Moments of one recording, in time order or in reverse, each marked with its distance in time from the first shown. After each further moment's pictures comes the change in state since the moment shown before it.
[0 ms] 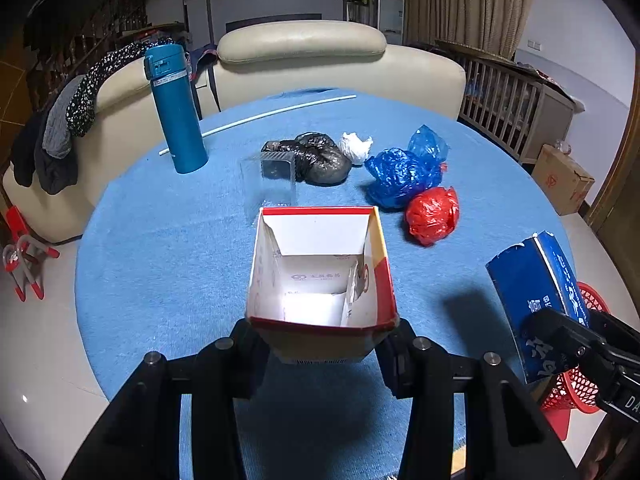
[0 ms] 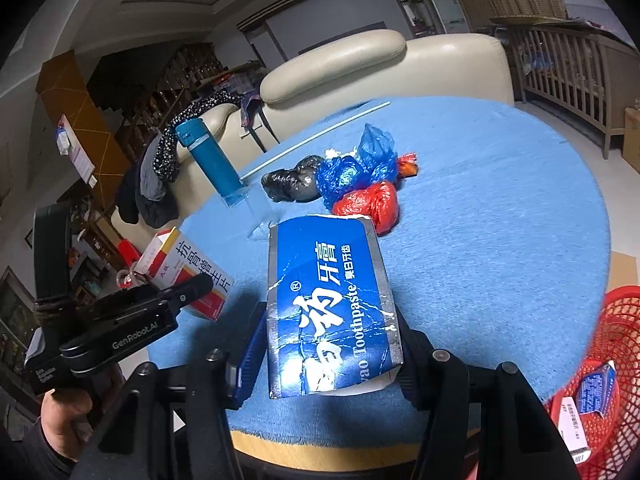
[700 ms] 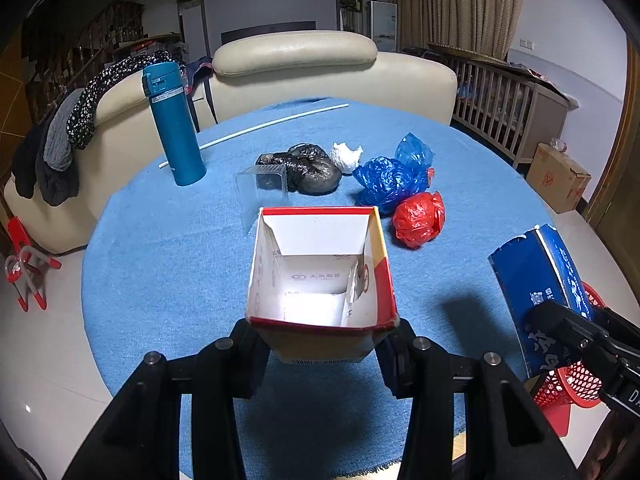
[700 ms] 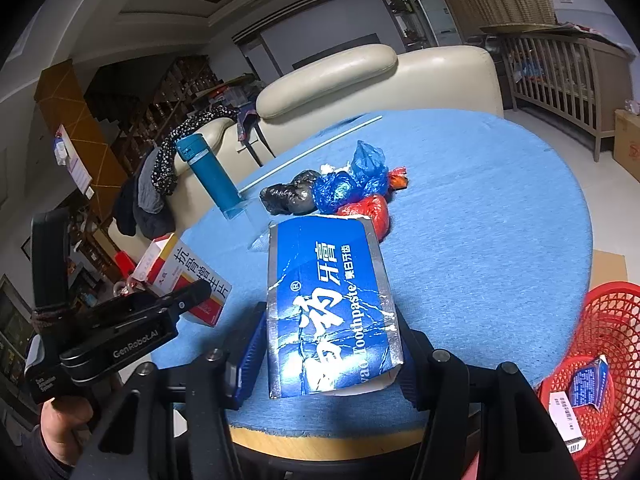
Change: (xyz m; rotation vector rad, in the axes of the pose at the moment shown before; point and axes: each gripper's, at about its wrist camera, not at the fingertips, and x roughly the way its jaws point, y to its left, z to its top) left arm -0.014 -0.010 0.000 0.026 -0.028 0.005; right arm -0.021 0.001 -0.002 0.018 -0.047 -0.017
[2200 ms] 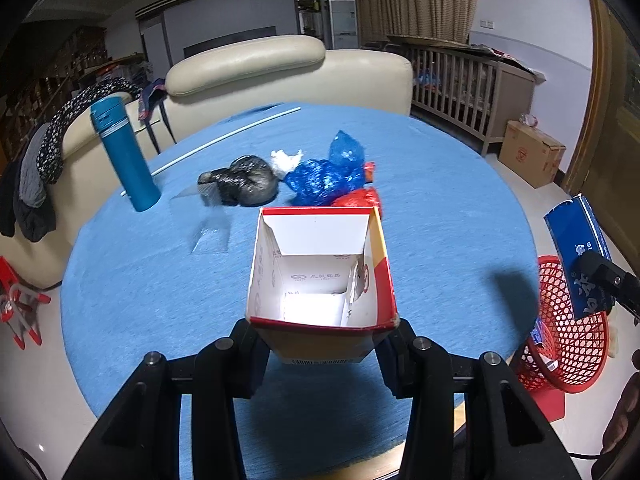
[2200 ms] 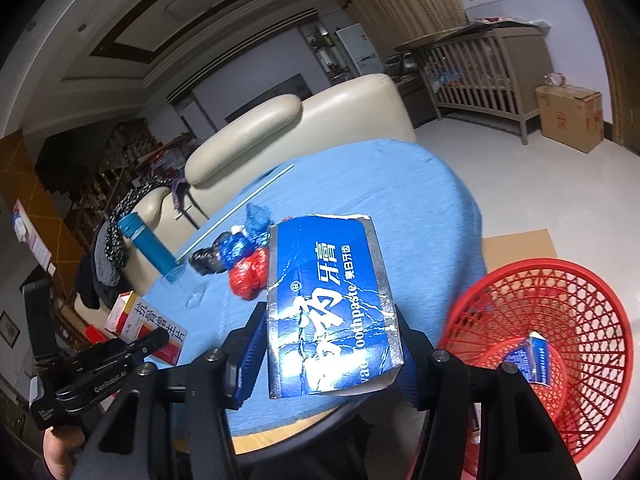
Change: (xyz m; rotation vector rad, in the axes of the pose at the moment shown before) left arm -0.001 -0.061 0.005 0.123 -0.007 -0.066; right arm -0.076 -0.093 -0.008 0.207 -0.168 -0.166
